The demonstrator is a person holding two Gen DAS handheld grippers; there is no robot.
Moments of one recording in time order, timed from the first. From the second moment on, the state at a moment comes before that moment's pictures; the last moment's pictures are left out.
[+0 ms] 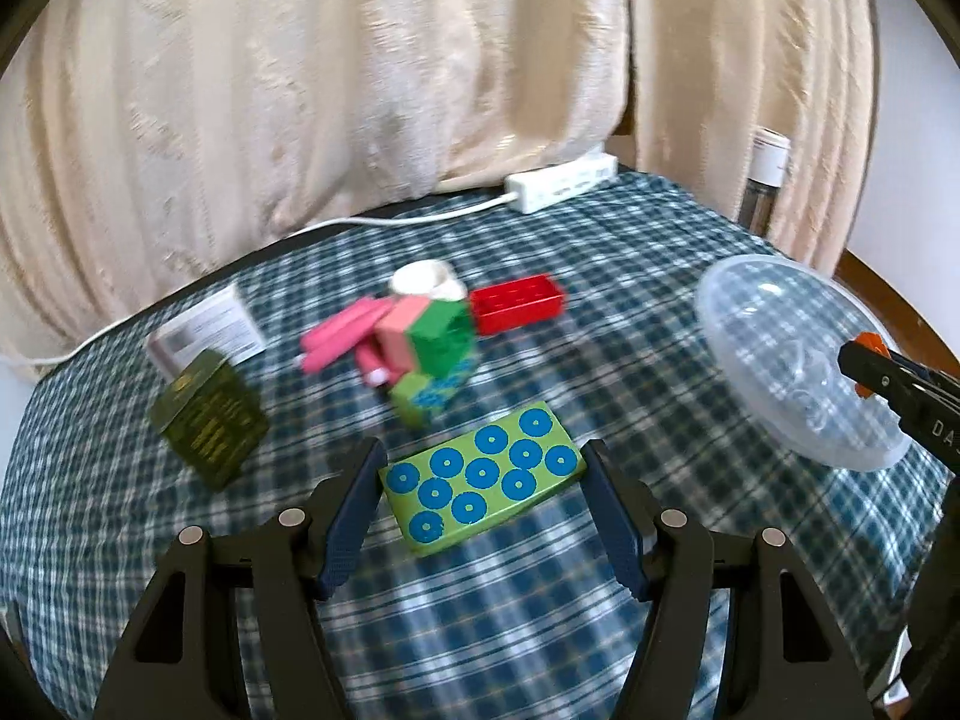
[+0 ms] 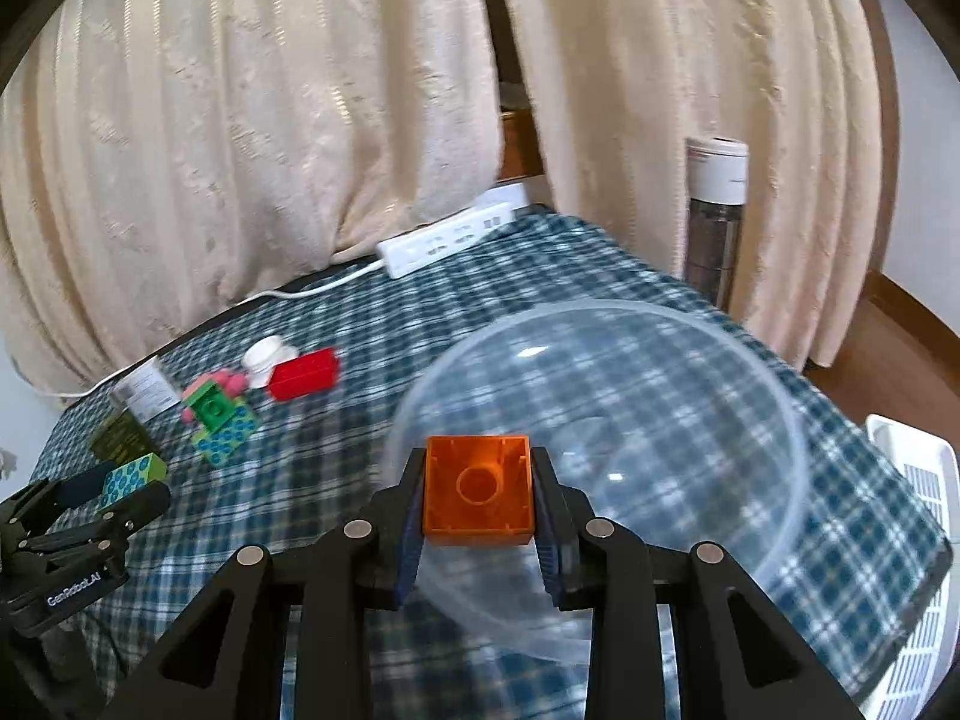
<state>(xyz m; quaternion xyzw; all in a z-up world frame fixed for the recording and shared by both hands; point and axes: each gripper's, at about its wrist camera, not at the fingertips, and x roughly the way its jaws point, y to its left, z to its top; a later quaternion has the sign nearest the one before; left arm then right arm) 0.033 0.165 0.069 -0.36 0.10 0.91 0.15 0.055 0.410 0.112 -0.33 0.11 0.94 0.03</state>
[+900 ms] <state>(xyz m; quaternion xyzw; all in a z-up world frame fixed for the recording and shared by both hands) 0.023 0.294 0.073 -0.37 0.12 0.88 0.29 0.067 0.482 0.098 -0.32 0.15 0.93 0.08</state>
